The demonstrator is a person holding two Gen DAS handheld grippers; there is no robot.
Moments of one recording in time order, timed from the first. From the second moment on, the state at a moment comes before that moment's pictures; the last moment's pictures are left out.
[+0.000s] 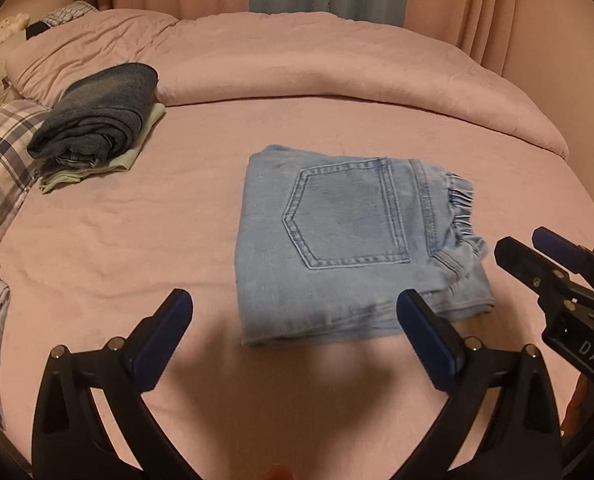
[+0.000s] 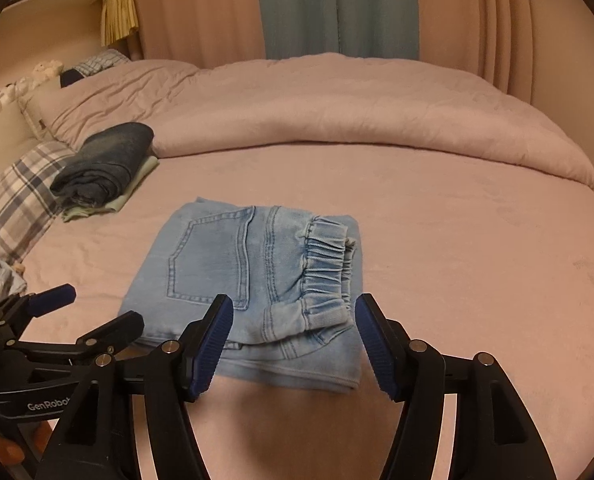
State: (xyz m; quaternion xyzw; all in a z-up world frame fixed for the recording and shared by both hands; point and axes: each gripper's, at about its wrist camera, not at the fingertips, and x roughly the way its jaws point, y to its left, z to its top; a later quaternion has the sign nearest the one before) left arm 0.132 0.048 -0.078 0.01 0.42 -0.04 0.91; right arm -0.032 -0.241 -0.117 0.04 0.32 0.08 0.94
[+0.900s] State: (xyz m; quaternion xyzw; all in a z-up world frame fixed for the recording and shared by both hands) left arm 0.038 0.043 -0.019 0.00 0.40 -0.03 0.92; right arm -0.125 -0.253 -0.085 0.06 0.30 0.08 0.95
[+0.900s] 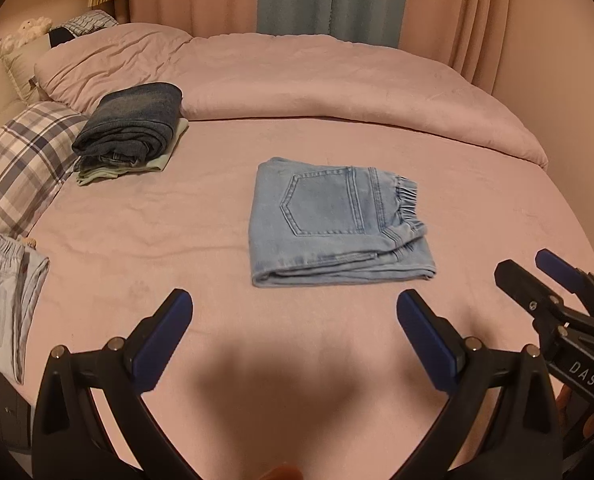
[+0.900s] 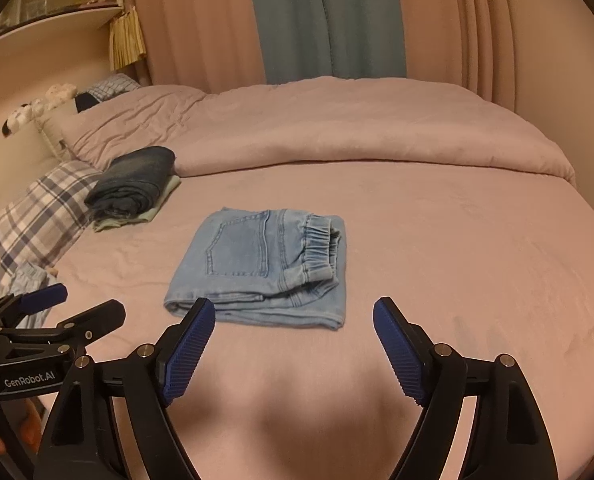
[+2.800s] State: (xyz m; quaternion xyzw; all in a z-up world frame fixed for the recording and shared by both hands) left arm 0.078 0.017 0.017 0.04 0.43 0.03 0.90; right arm -0.106 -0.266 -0.041 0.09 0.36 0.06 0.93
